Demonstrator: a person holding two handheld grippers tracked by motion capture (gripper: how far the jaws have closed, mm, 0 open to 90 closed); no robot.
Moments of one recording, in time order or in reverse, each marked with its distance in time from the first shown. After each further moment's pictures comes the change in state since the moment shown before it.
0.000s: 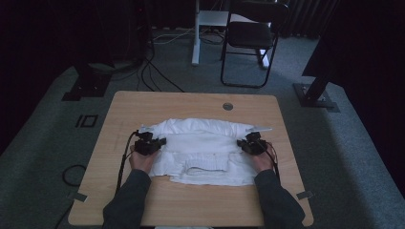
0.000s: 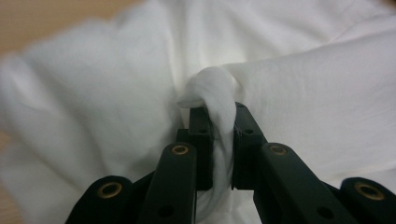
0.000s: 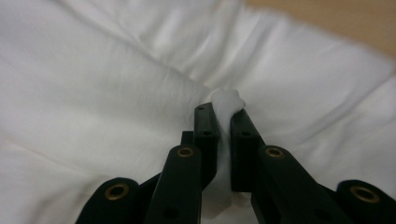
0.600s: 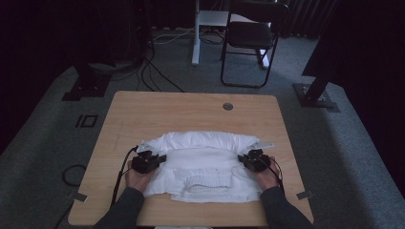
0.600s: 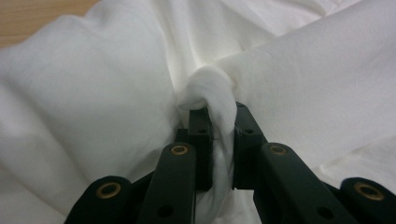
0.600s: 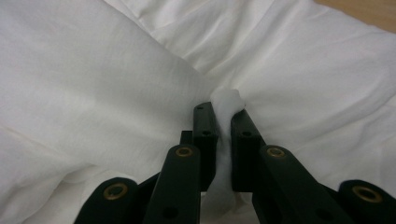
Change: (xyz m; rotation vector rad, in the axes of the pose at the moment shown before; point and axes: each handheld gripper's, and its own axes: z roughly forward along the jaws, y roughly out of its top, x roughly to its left) left arm -0.014 -0.050 -0.010 0.082 -0.051 0.081; right arm 0.020 -0.047 -0.018 0.044 0.026 -0.097
